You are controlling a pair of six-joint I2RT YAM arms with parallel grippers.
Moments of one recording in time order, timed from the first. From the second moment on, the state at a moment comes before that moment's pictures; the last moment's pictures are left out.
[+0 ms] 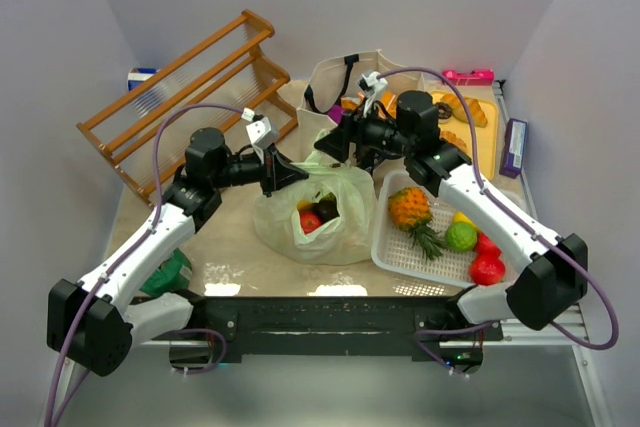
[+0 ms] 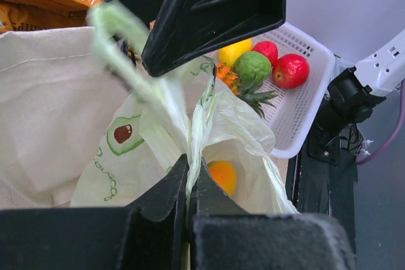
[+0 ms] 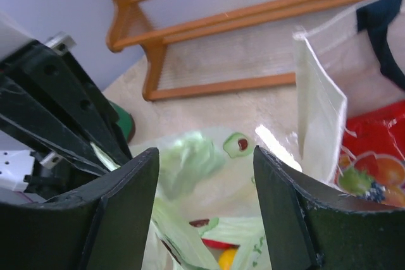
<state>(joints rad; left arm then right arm) -0.42 1.12 0.85 0.10 0.83 -0.12 0.54 1.38 1.23 -0.07 -0.50 0.31</state>
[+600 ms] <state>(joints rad) -0.42 1.12 0.85 0.10 0.83 -0.12 0.54 1.39 1.23 0.04 -0.61 0.31</state>
